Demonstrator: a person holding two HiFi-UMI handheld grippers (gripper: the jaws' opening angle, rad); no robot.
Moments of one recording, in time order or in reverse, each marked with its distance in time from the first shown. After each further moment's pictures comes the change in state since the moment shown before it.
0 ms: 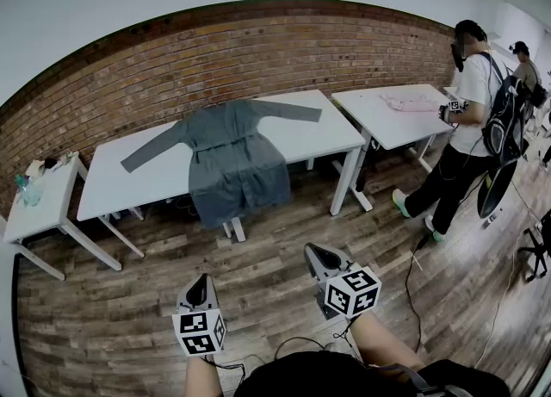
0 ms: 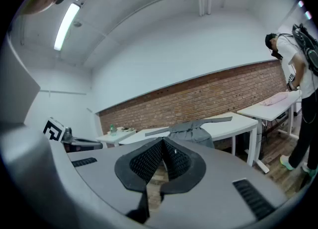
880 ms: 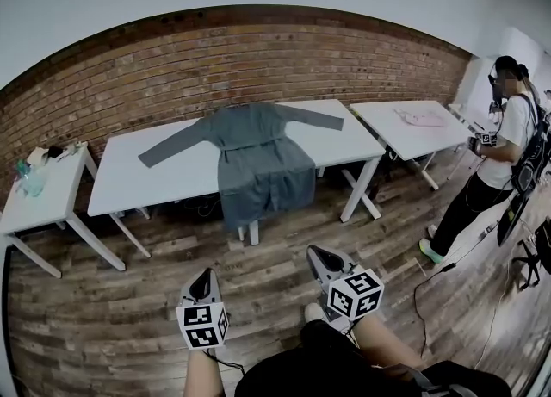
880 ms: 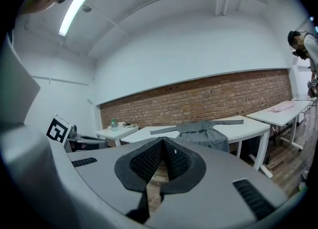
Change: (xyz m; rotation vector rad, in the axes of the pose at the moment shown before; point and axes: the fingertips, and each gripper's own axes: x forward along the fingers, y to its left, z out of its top) left arm -0.008 0.143 -0.016 -0.034 -0.021 -0.024; right arm 0.078 0.126 -0.015 -0.081 0.022 -0.011
